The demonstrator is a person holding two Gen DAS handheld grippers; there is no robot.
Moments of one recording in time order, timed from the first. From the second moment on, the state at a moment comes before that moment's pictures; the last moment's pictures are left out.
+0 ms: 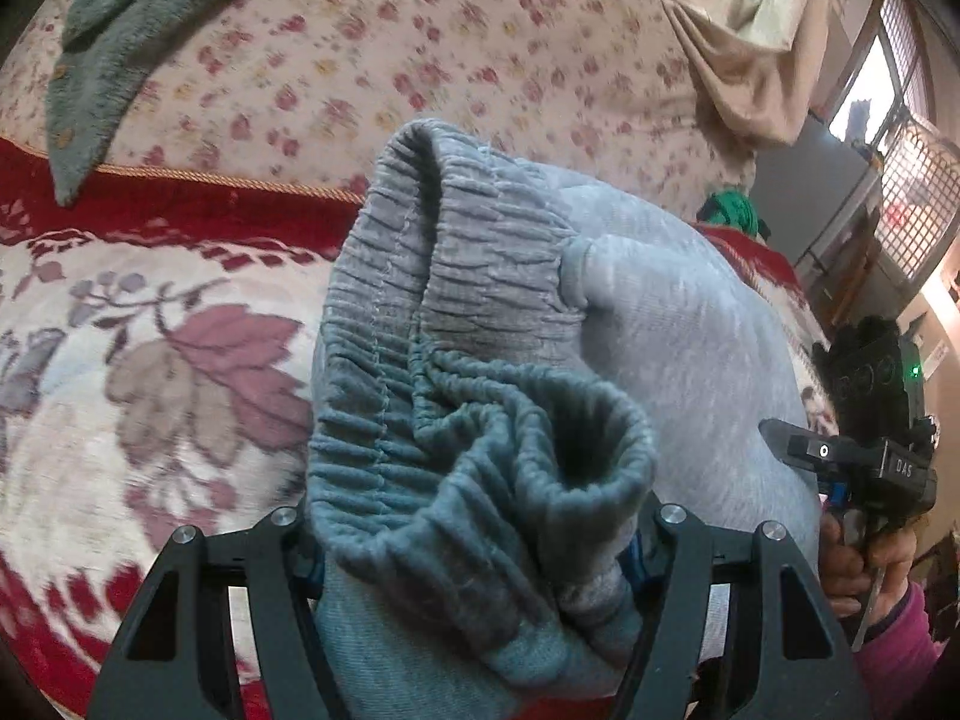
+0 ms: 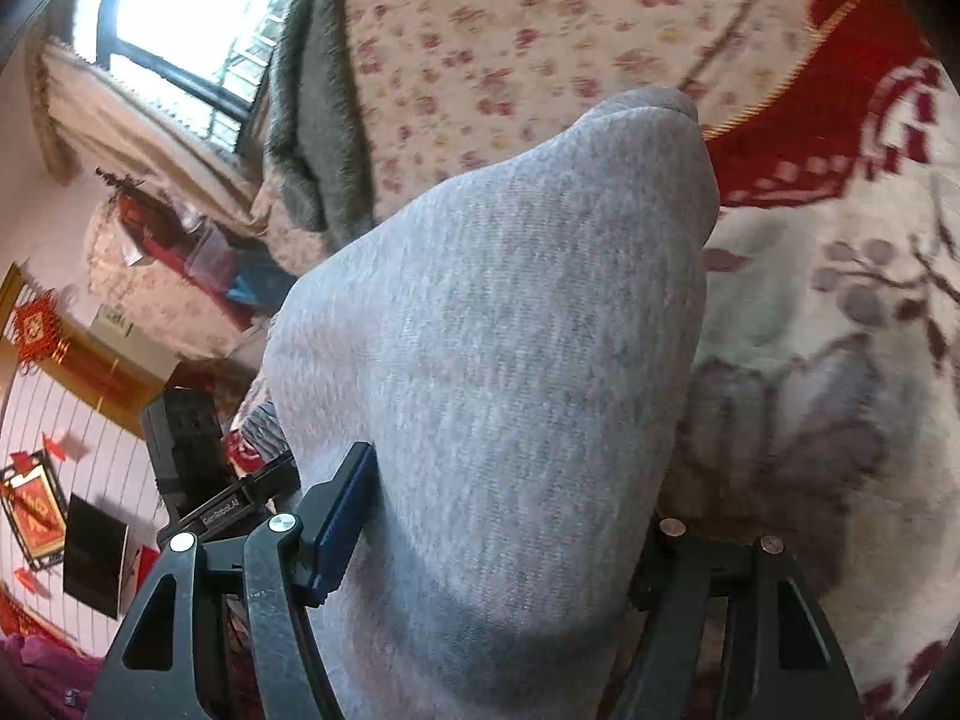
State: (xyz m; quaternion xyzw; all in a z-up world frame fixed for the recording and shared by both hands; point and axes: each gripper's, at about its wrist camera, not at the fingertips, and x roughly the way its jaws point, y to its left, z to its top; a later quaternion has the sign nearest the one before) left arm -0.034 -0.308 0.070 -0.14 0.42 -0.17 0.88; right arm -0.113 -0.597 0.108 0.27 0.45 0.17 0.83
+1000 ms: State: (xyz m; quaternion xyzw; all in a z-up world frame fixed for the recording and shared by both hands) left arm -0.097 -0.327 0.119 -0.01 0.33 -0.05 0.94; right arm -0.157 -0.538 0.154 0.03 0.42 -0.04 0.91
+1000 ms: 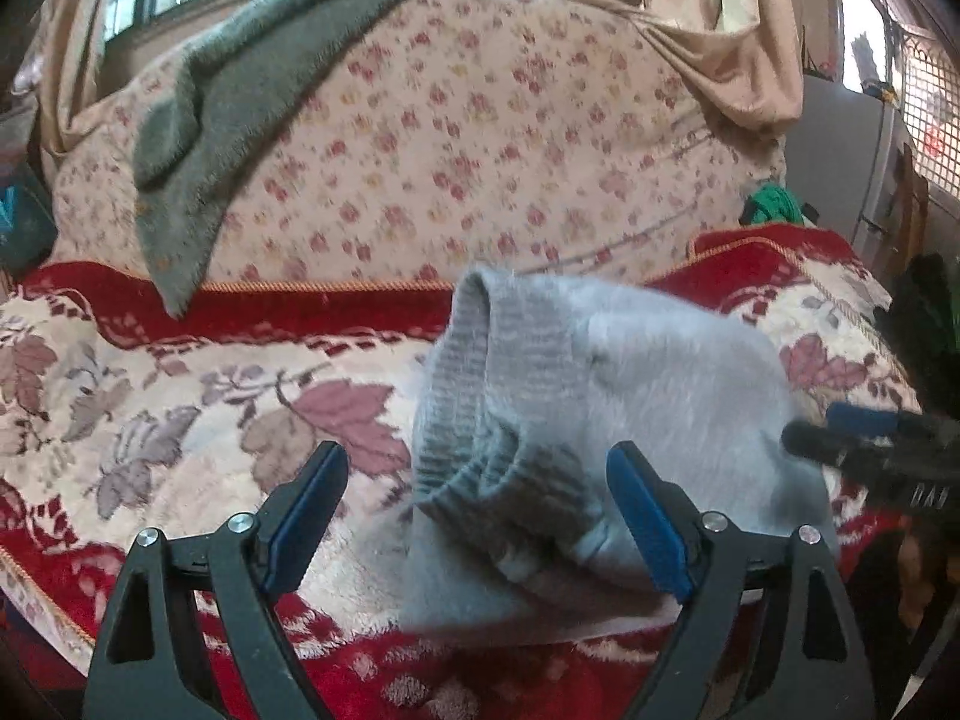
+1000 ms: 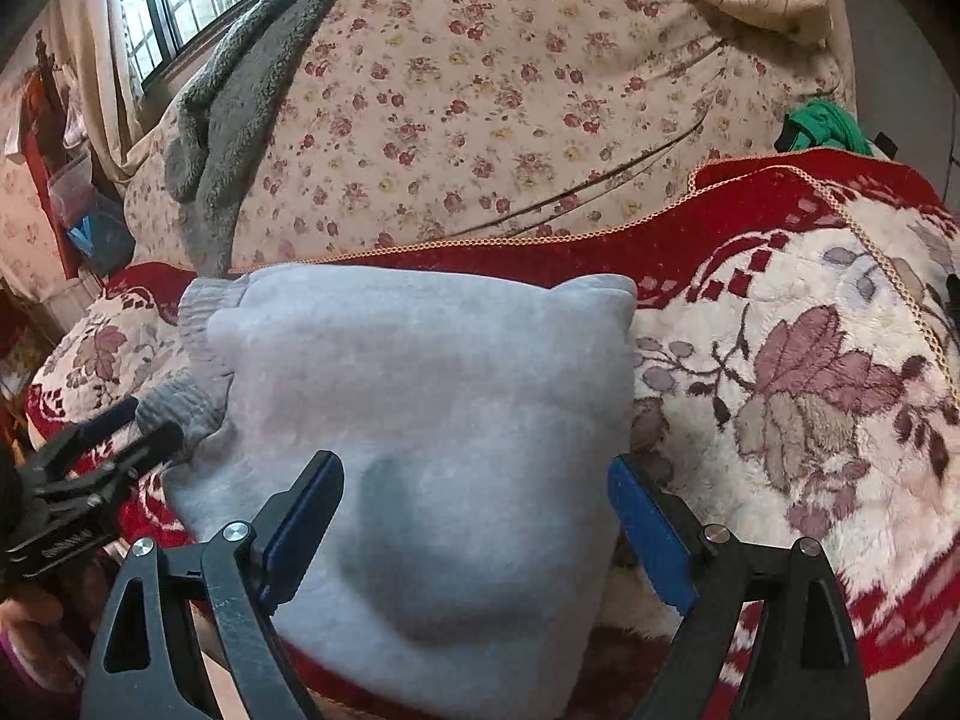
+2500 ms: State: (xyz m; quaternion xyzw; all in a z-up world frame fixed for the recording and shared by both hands) left arm -0.111 -0.389 0.151 0.02 0.28 -0.05 0.96; right arm -0.187 -0.537 0.173 0.05 0.38 -0.08 0.92
